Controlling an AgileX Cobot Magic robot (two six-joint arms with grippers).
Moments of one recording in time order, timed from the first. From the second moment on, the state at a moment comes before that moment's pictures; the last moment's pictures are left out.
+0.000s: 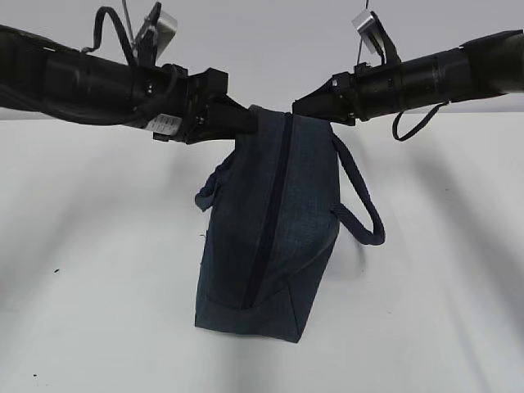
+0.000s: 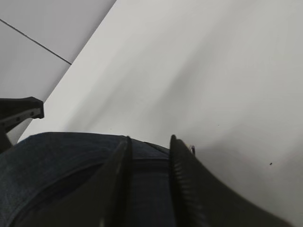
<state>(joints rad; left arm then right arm) -0.31 1.91 -1.29 -1.42 0.82 1.06 0.01 2.25 -1.72 1.38 1.10 -1.22</state>
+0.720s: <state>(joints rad) -0.31 1.94 -1.29 -1.51 0.84 1.06 0.01 2.25 -1.72 1.48 1.17 -1.15</state>
